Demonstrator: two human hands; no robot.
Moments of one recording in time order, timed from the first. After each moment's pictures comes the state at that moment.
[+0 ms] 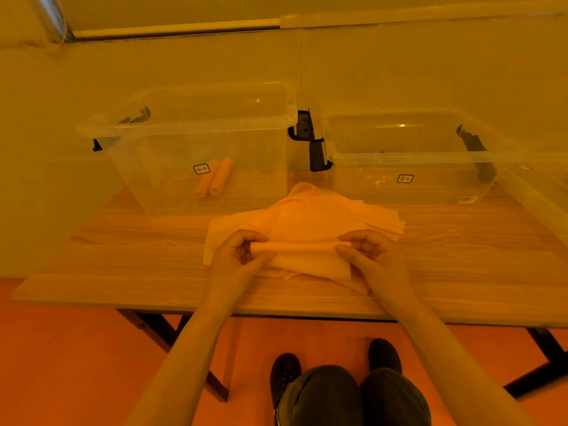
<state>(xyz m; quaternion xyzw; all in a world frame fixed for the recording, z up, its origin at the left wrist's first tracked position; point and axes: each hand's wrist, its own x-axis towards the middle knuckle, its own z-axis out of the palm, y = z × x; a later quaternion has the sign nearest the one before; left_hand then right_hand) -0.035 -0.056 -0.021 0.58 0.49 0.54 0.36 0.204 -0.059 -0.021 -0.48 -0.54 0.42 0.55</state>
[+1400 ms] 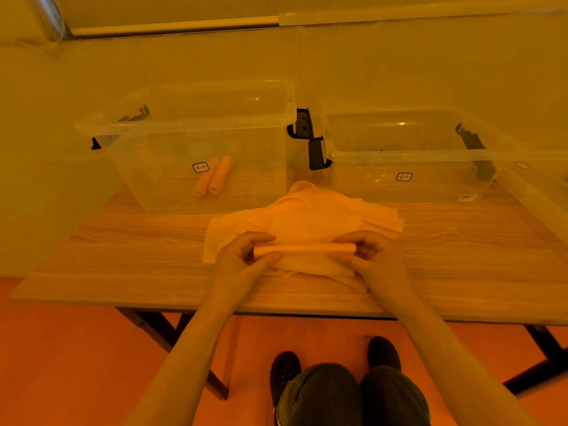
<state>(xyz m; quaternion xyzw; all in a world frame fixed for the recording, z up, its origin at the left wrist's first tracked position) -0.029 -0.058 -0.020 0.60 0.50 0.52 0.35 0.205 -0.059 -0.021 -0.46 -0.55 0.45 0.54</state>
